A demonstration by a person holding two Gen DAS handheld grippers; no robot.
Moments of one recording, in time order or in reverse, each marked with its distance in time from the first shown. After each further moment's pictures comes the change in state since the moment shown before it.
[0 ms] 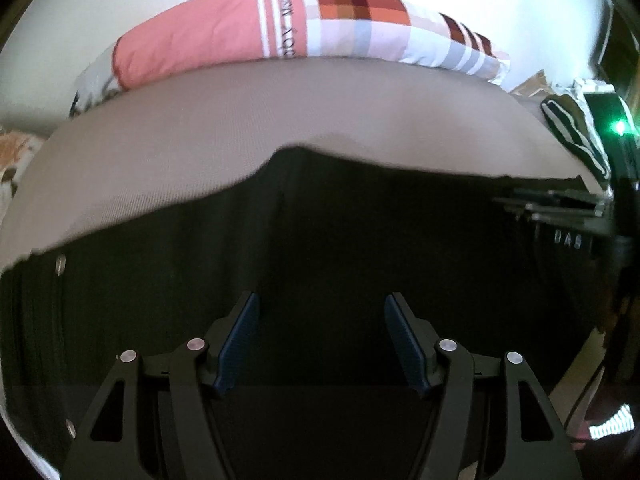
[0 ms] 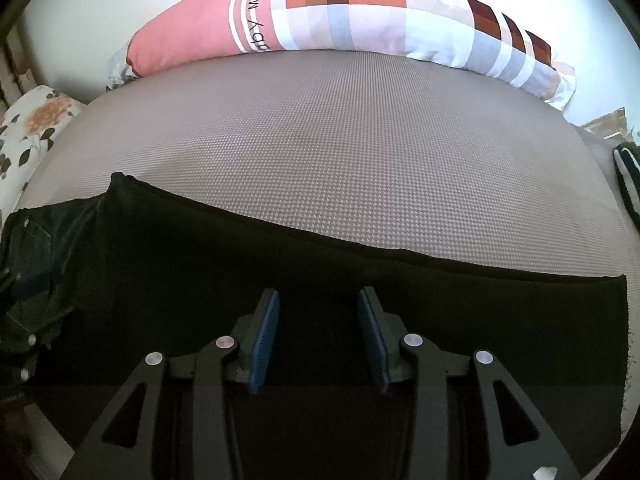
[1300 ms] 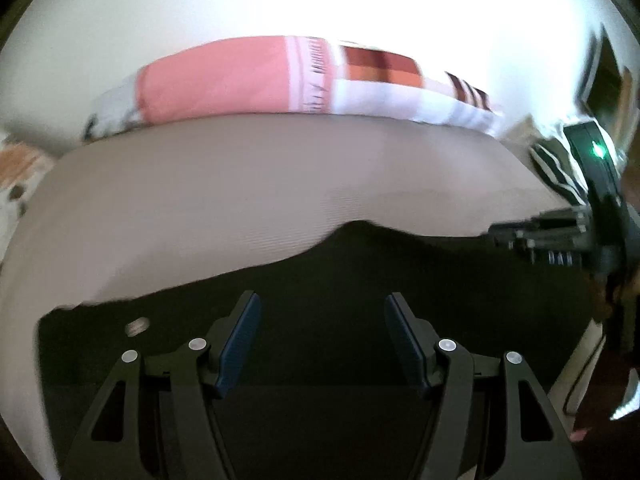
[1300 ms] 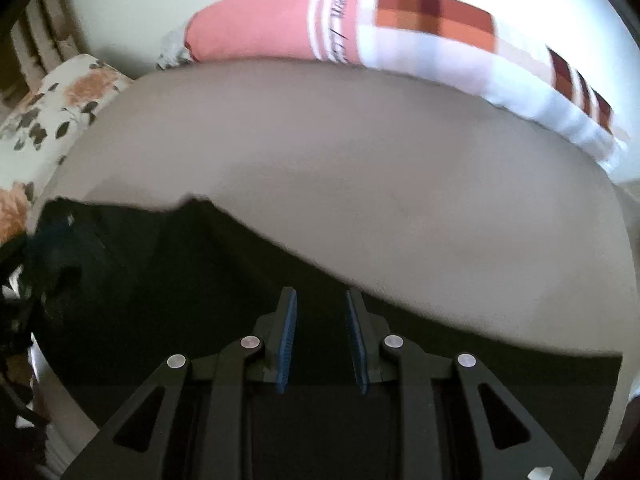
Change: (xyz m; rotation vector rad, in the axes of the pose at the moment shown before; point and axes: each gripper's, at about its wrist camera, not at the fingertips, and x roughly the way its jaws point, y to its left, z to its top) left arm -0.036 0.062 0.032 0.013 -0.141 -0.093; right arm -0.013 0.040 0.032 -0.113 0.069 0.086
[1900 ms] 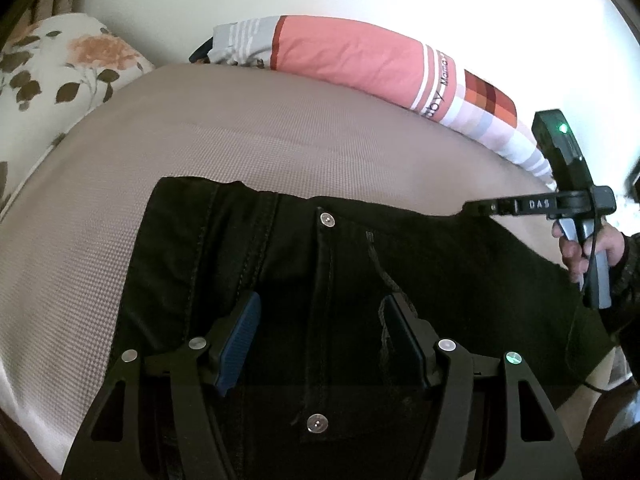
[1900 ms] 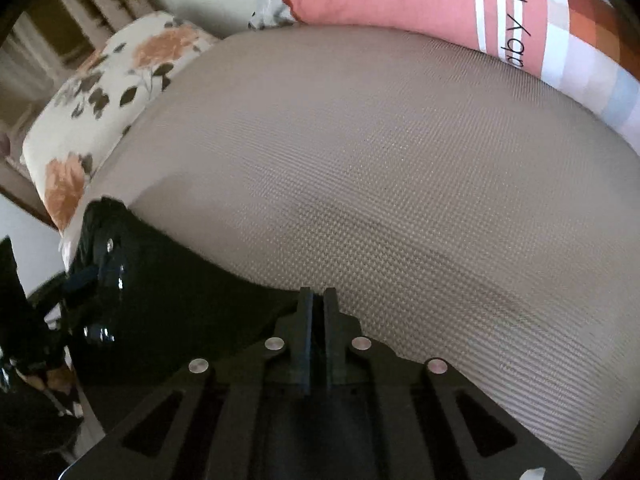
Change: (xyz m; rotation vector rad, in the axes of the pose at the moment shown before) left arm -0.041 0.114 -0.071 -0.322 -0.017 0.125; right arm 0.087 0.088 0.104 -0.210 0.078 0.357
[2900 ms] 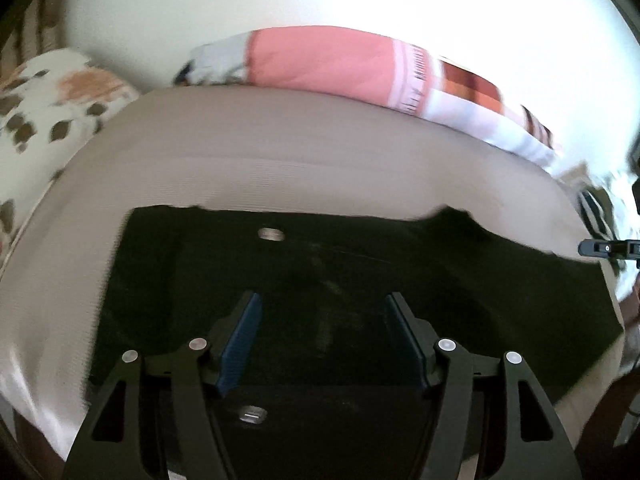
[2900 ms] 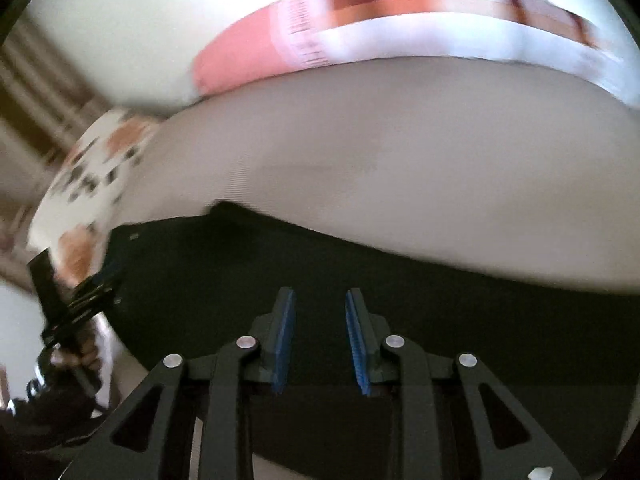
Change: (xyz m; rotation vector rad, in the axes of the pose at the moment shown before) left arm -0.014 -0.037 0.014 0.049 -0.011 0.058; right arm -0.147 -0.056 -0.122 0.263 -0.110 -0.001
